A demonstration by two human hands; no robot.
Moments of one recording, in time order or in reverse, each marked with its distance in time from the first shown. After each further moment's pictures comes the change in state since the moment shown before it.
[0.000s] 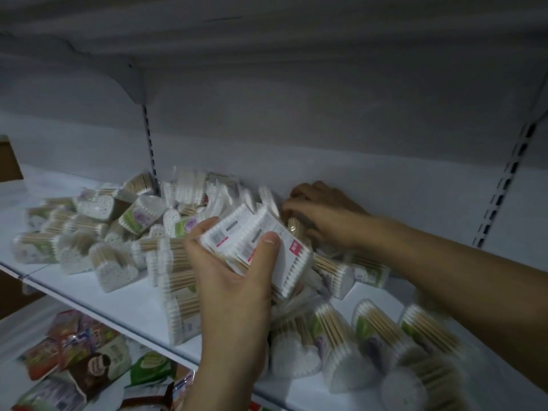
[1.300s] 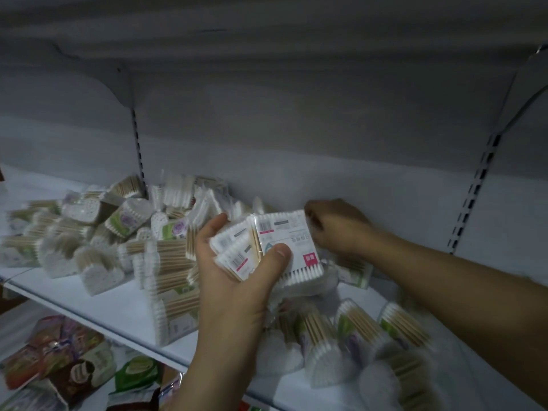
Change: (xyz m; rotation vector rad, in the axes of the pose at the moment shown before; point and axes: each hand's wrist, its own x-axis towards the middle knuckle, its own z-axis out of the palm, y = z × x) left_hand -0.009 0.008 0.008 -0.102 -0.161 -0.130; right_hand -0.022 0.018 0.008 0.141 -0.026 0.438
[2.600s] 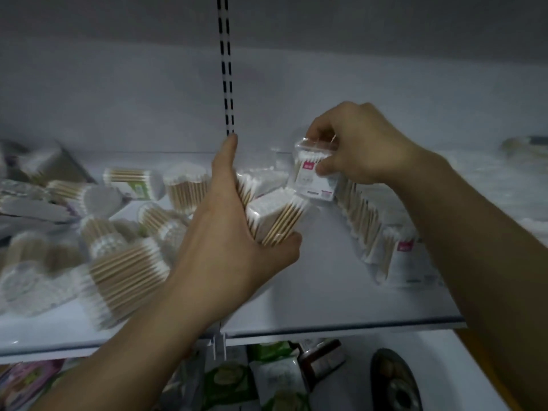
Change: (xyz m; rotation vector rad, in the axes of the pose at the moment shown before) left_hand -0.127 -0.086 0.179 0.681 -0.762 0.073; right_hand -0.264 0.182 -0.137 -0.005 0.020 0.438
